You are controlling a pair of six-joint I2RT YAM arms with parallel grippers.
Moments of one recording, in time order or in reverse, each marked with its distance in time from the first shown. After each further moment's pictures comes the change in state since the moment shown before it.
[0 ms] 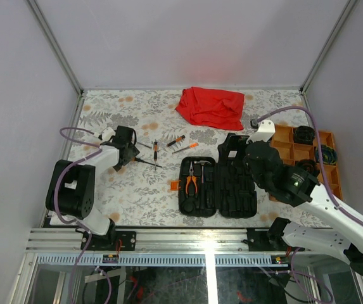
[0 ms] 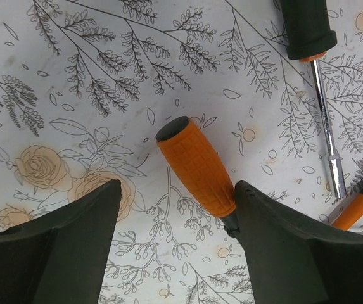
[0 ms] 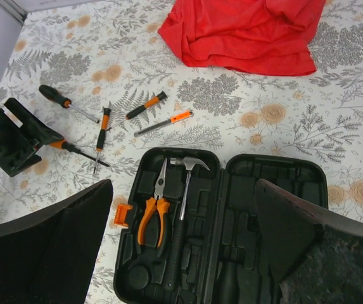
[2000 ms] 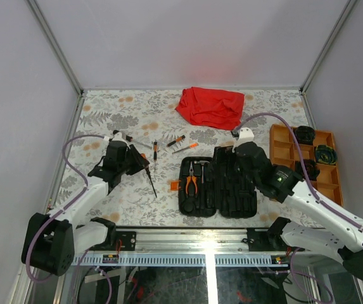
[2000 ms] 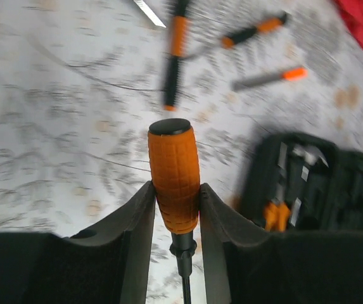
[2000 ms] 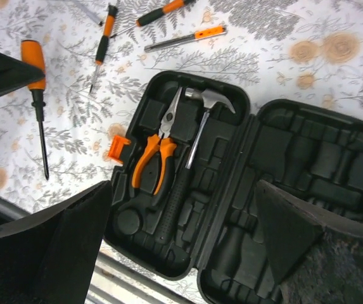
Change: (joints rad) left arm -0.080 -0.455 -0.284 0.179 0.421 0.160; right arm -0.076 0.052 -0.146 0.025 -0.317 -0.061
